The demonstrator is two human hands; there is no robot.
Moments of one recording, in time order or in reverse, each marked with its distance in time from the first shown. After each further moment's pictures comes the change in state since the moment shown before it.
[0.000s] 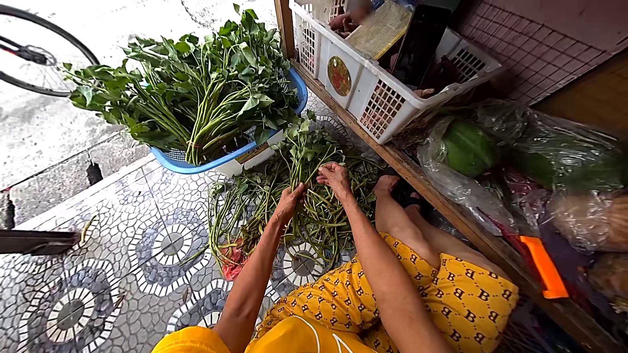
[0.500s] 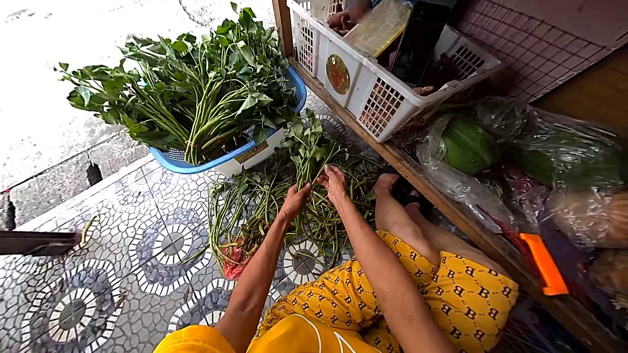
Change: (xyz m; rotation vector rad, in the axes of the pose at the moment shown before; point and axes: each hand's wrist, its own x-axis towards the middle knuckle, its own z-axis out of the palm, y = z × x) left_hand 0.008 -0.008 0.013 0.106 0.014 -0.012; right_hand 0.000 0.008 0.018 0.422 0.234 0.168
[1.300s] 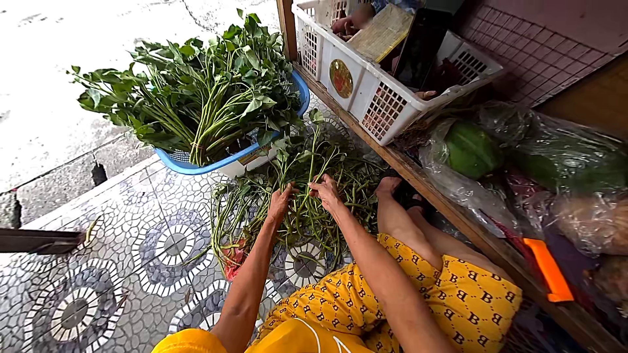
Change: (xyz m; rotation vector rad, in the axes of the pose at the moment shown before) left_hand -0.004 0.000 -0.043 0.090 0.224 -0.020; right_hand -0.009 0.014 0.014 -0.198 -0.169 0.103
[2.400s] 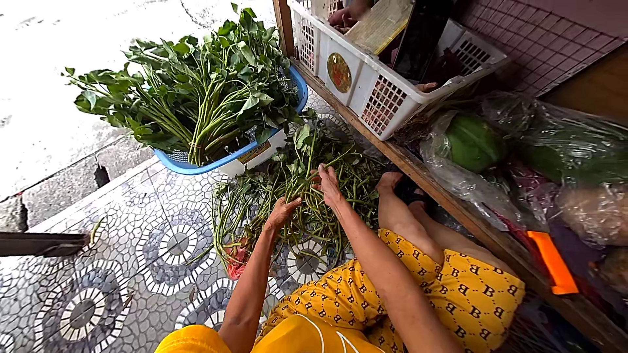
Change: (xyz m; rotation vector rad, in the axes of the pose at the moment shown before) left_hand -0.019 -0.024 -0.014 -0.072 -0.261 0.022; right_hand -0.009 -0.011 -0.001 0.010 -0.006 -0.083
